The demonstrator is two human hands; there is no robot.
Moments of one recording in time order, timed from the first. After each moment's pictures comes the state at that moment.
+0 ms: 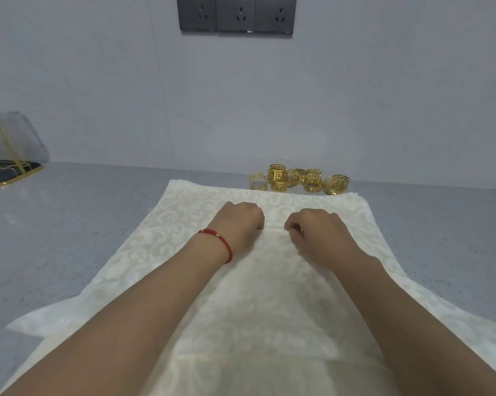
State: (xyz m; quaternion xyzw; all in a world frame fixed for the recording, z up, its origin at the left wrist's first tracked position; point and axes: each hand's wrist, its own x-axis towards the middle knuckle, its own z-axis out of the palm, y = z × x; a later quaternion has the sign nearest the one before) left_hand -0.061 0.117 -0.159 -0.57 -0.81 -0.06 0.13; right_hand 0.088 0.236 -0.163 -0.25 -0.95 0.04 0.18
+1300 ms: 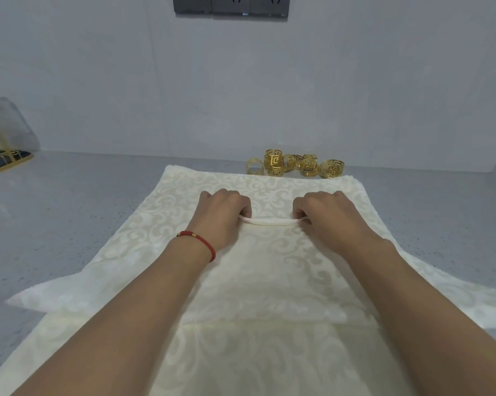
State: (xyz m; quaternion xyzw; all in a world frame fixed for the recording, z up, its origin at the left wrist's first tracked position) left_hand -0.049 0.069 -0.161 -0.53 -0.83 -0.15 0.12; right_hand 0.115 0.227 -0.155 -0.22 -0.96 -0.08 0.14
